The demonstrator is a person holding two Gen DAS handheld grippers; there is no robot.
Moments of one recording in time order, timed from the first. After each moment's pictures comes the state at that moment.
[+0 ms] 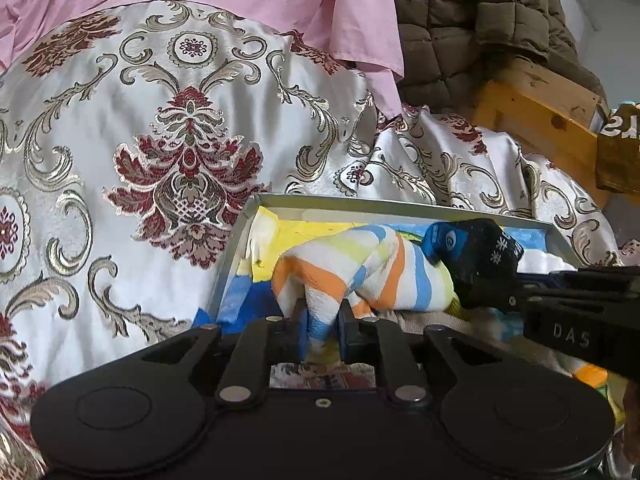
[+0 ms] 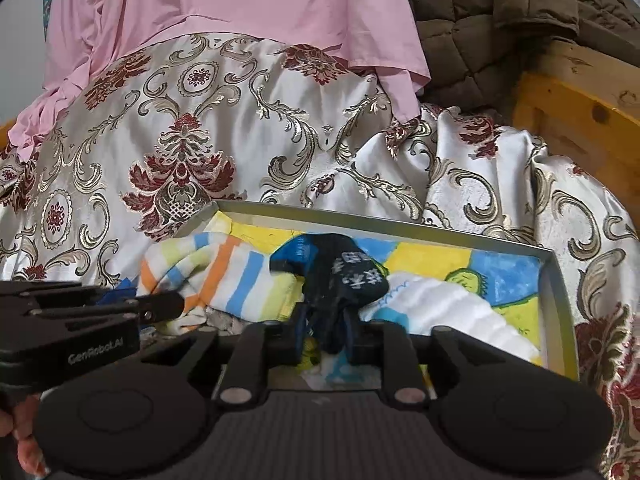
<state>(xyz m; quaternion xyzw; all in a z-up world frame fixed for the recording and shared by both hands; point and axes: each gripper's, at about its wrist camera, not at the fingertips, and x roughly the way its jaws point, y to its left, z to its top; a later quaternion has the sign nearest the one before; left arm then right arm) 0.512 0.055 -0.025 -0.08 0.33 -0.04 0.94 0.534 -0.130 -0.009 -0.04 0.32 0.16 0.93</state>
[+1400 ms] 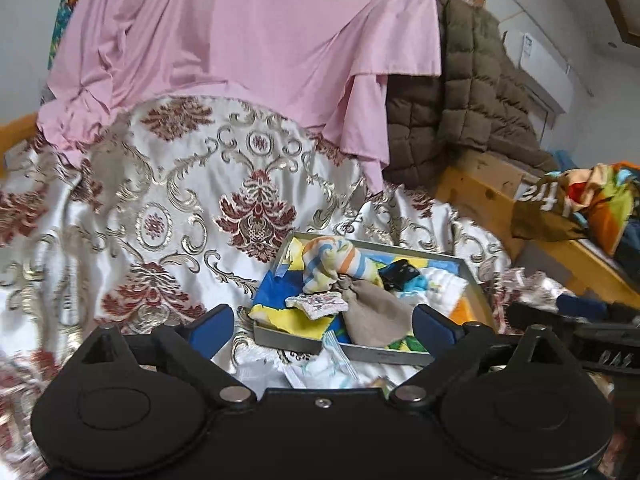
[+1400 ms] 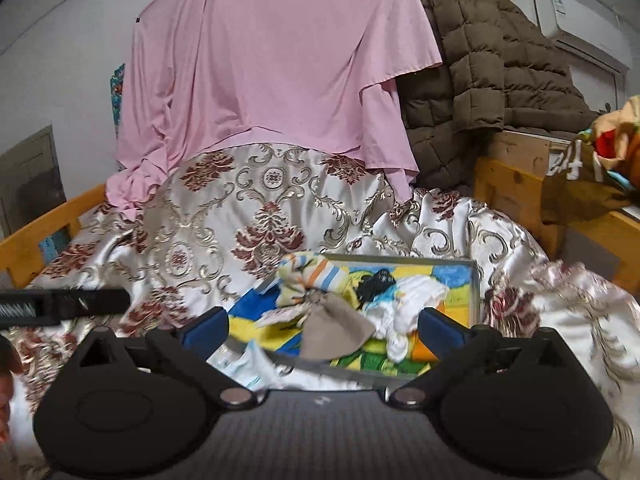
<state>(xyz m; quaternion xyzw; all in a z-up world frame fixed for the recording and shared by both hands) 0.240 0.057 0.099 -0.11 0.24 0.00 0.97 0.273 -0.199 0.086 0.01 0.20 0.20 0.96</state>
